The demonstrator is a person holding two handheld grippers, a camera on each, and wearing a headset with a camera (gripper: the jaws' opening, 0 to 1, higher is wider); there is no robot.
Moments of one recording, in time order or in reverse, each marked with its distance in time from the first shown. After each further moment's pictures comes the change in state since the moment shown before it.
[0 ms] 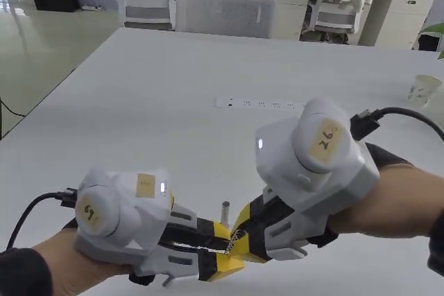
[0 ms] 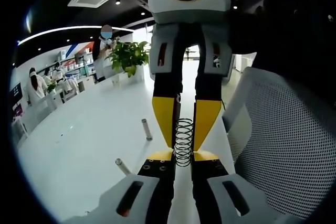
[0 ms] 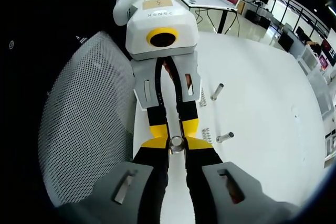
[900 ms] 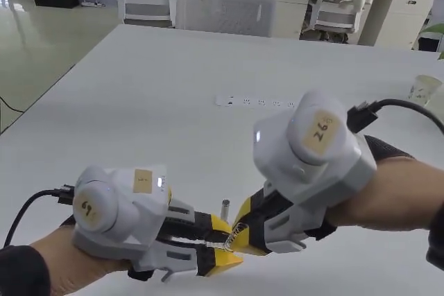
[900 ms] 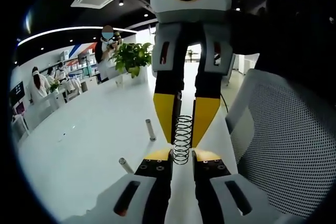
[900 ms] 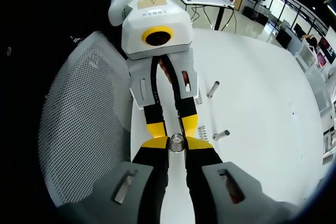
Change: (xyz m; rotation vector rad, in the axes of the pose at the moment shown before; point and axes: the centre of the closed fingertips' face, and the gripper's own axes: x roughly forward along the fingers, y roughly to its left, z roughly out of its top) left arm -0.001 0.005 -0.001 -0.013 -0.014 0.023; right arm -0.004 -0.006 -0.001 0.015 0.027 -0.022
